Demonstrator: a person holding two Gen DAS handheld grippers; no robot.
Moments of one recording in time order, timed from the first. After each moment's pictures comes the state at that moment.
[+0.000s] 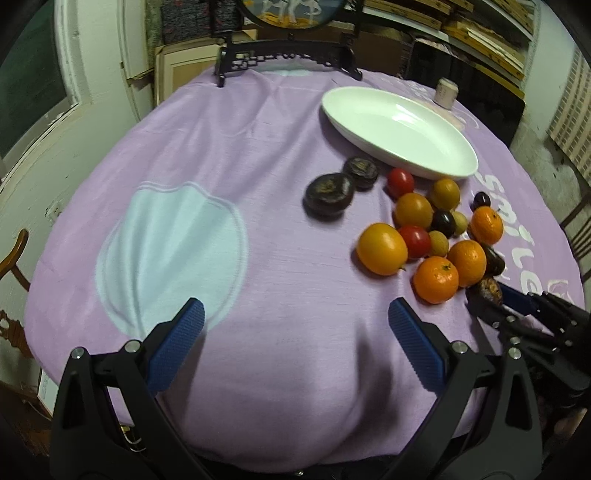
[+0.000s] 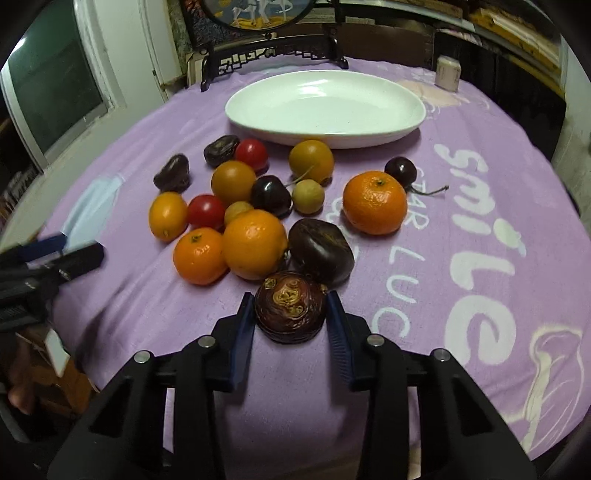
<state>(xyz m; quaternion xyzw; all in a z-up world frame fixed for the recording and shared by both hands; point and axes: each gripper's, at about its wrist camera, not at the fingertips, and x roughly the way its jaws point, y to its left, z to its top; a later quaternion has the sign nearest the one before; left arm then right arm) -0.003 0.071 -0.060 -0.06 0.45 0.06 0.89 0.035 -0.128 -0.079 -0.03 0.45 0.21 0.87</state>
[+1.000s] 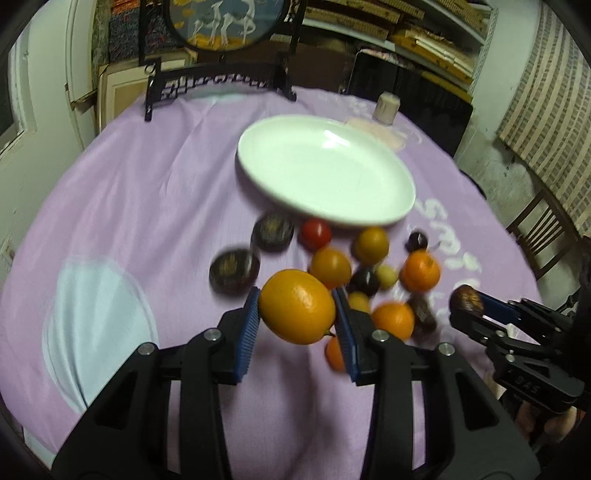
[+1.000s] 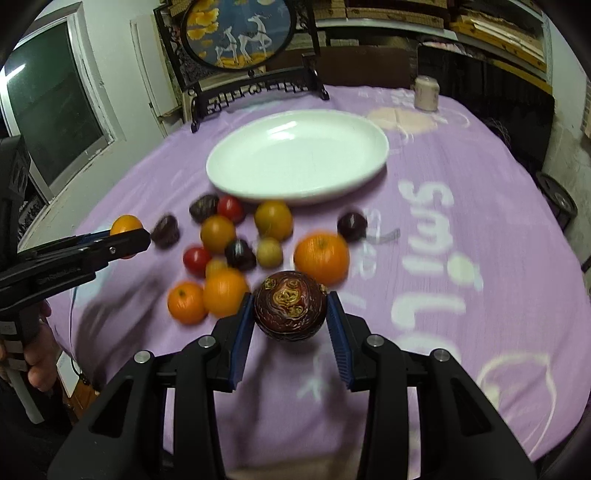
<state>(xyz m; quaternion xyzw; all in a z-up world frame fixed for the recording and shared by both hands) 0.058 0.040 -0.024 -0.07 0.41 -0.05 0.91 0.056 -0.165 -0.037 -0.01 0.41 0.21 0.89</state>
